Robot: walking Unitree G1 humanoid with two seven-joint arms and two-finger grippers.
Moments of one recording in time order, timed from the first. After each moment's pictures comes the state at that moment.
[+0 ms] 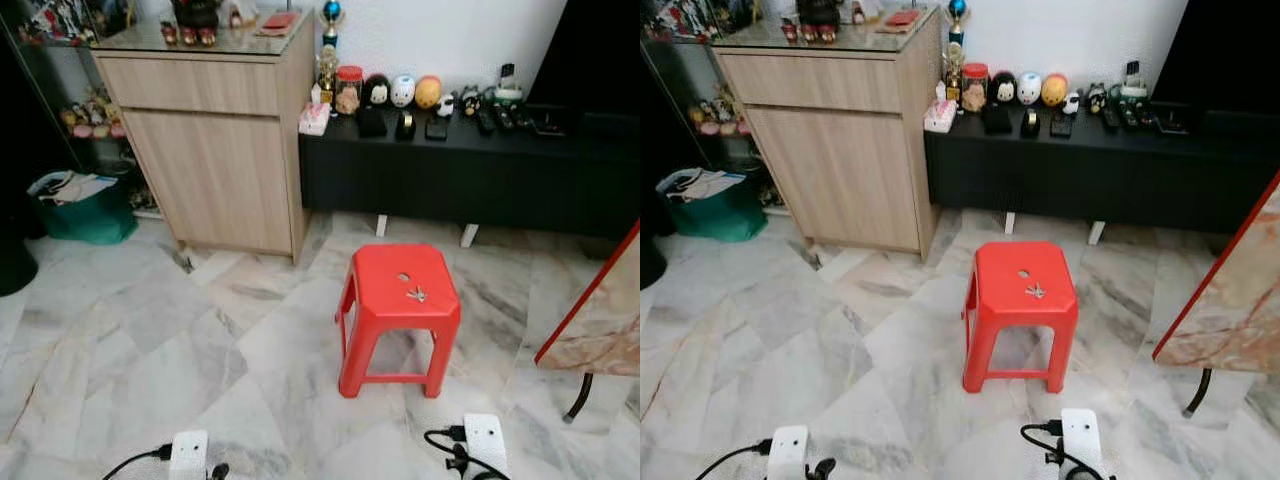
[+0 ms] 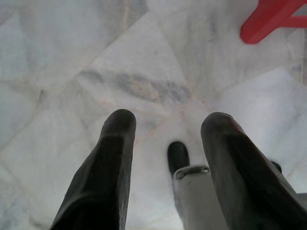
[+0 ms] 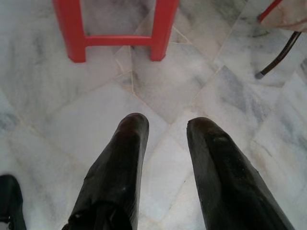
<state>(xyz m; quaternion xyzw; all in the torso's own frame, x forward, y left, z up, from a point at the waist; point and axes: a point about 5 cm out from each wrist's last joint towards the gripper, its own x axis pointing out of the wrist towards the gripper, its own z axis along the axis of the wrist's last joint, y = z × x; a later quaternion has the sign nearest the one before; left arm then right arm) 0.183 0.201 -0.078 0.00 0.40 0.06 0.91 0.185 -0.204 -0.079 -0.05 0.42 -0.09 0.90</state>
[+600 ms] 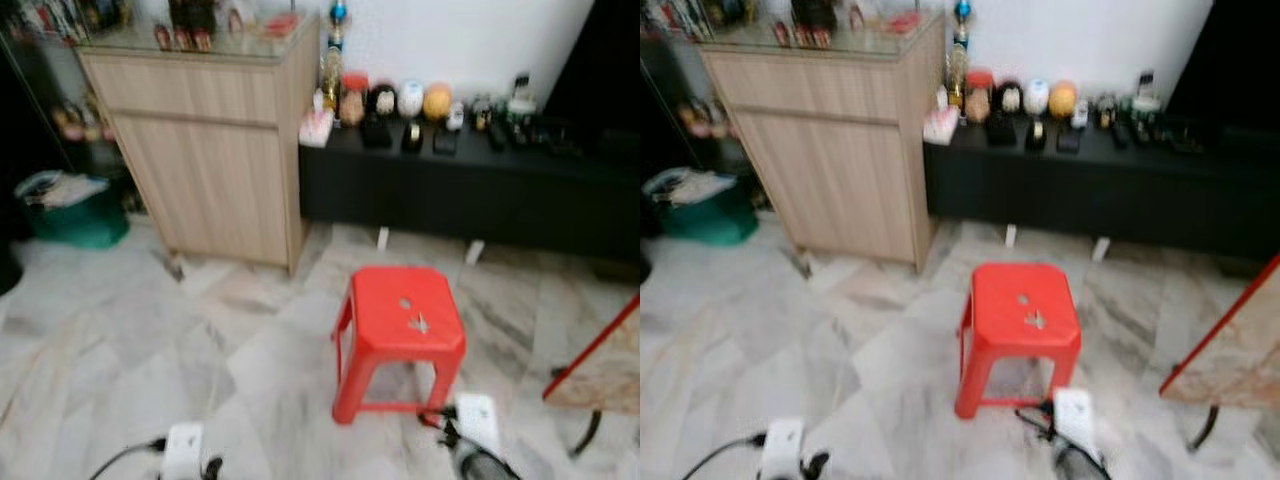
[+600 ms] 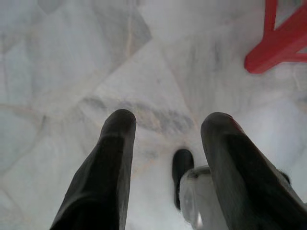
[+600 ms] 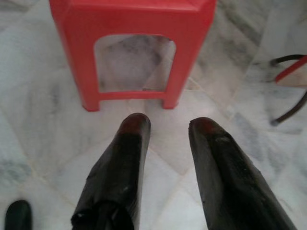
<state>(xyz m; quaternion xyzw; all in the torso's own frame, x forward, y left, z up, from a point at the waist) 0.187 0.209 -0.075 0.01 0.39 0.07 0.92 0.206 -0.191 -0.069 -0.04 0.39 -0.08 0.92</state>
